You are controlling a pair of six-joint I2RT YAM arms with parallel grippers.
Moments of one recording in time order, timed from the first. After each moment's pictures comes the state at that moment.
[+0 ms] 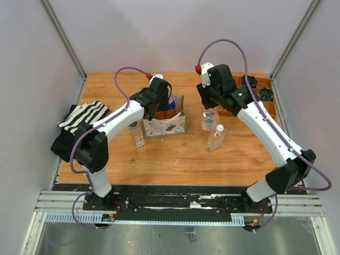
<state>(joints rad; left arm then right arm) -0.58 1.77 1.48 -0.49 -0.40 -0.42 0.57 1.51 1.69 -0.86 0.16 -0.08</state>
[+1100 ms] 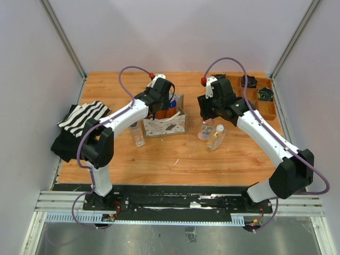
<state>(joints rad) -0.58 1.86 1.51 -0.44 -0.49 -0.39 0.48 1.46 1.32 -0.63 0.04 0.02</state>
